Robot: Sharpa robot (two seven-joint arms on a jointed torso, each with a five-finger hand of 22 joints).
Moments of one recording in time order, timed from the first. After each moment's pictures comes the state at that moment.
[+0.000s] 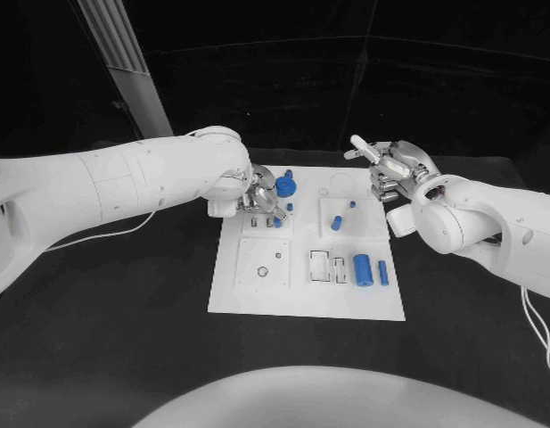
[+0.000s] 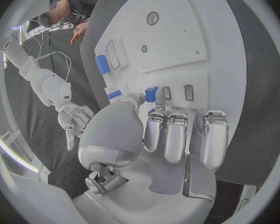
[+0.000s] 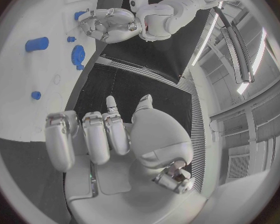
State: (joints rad) left arm 1.37 -0.48 -0.23 1.12 -0.85 0.33 -0.45; left_hand 1.22 0.00 0.08 0.26 0.76 0.73 0.07 0.70 0.69 1.47 0.01 1.57 1.31 1.47 -0.03 1.57 1.31 0.01 1.47 0.09 1.57 1.31; right arm 1.18 -0.75 -0.05 1.43 -0.37 -0.40 0.16; right_hand 1.13 0.24 -0.37 0.29 0.05 0.58 0.17 0.53 0.16 1.47 0.14 1.57 1.31 1.46 0.08 1.57 1.31 0.01 1.47 0.19 1.57 1.31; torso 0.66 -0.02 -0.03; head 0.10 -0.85
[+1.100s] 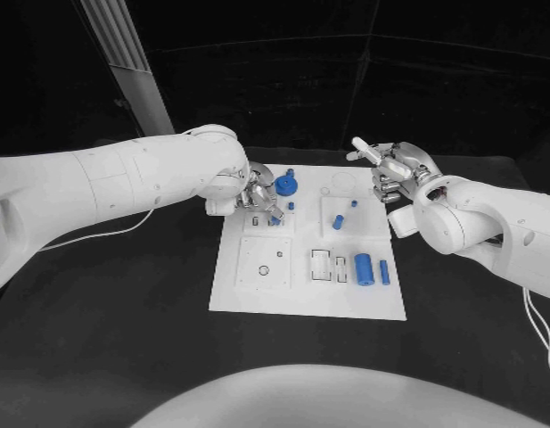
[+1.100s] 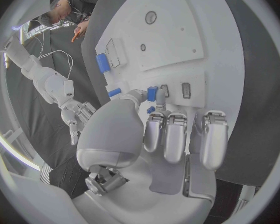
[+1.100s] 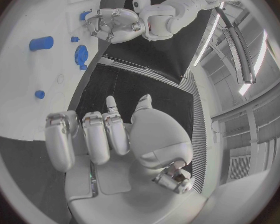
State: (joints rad) left arm 1.37 -0.50 -0.23 1.13 -0.85 0.32 -0.42; left_hand 1.28 -0.04 0.17 0.20 0.75 0.75 0.06 0.68 0.72 1.47 0.01 1.57 1.31 1.47 -0.04 1.57 1.31 0.01 1.47 0.08 1.57 1.31; right arm 1.17 -0.75 -0.05 1.43 -0.37 -0.40 0.15; right_hand 1.15 0.24 -0.36 0.29 0.05 0.58 0.17 0.53 0.15 1.47 0.14 1.57 1.31 1.46 0.08 1.57 1.31 0.01 1.47 0.19 1.57 1.31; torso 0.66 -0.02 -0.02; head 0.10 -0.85
